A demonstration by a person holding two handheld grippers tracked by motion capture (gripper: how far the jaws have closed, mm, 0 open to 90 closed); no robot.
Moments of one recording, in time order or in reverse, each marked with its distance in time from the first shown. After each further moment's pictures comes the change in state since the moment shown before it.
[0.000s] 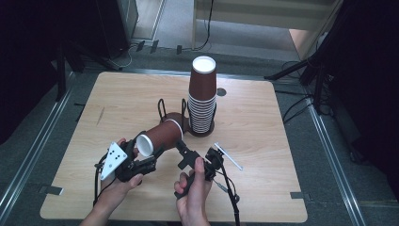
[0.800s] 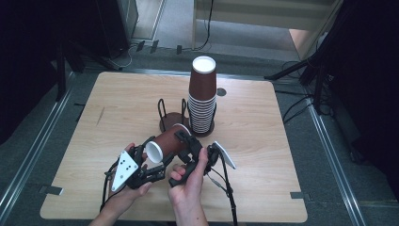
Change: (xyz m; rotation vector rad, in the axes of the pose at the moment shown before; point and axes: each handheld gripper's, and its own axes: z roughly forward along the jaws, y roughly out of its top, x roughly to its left) left arm -0.023 -0.014 0.004 -0.038 -0.051 0.086; right arm -0.013 0.007 0.026 0.121 0.101 0.469
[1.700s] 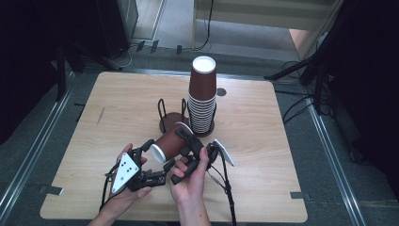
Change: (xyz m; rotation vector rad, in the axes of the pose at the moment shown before) left arm 0.000 -0.005 -0.004 0.037 -0.019 -0.014; right arm -0.010 0.013 0.009 -0.004 0.087 -0.021
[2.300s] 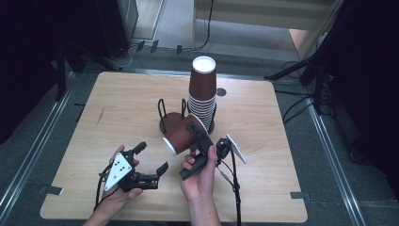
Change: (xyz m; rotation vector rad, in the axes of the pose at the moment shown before) left arm 0.020 -0.008 -0.017 0.059 0.010 -0.049; right arm 0.018 0.016 -0.016 -0.140 0.065 -0.237
